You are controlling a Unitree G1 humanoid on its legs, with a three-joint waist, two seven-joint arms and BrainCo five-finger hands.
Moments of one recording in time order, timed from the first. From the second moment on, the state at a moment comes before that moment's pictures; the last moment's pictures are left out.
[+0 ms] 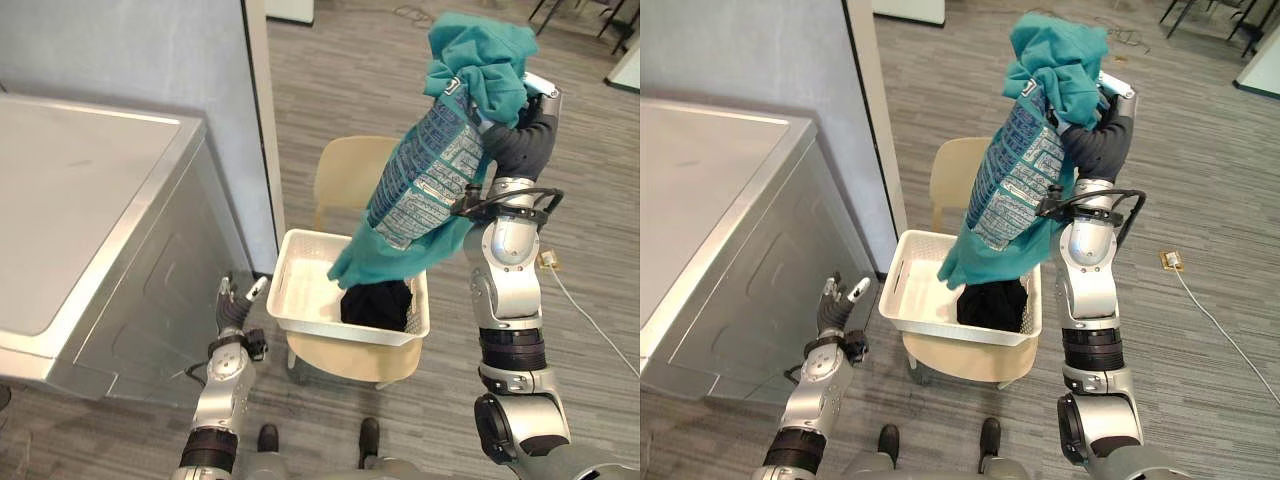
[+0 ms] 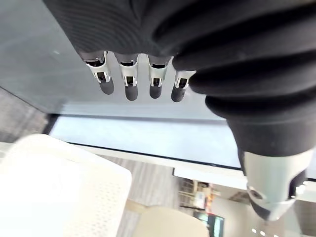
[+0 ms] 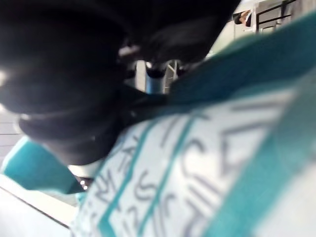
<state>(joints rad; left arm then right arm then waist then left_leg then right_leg) -0.18 0.07 0.02 0.24 -0.14 -0.03 0.33 -0.58 -0.16 -0.01 -0.11 0.07 -0.11 -0.28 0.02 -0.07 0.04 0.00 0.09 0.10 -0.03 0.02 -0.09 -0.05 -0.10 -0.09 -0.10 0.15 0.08</state>
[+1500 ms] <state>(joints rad) -0.84 0.45 -0.91 0.39 -0.36 -0.08 -0.12 -0.58 -0.17 0.23 -0.16 0.15 -0.11 -0.17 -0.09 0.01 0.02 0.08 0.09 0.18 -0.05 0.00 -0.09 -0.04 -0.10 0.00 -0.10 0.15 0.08</state>
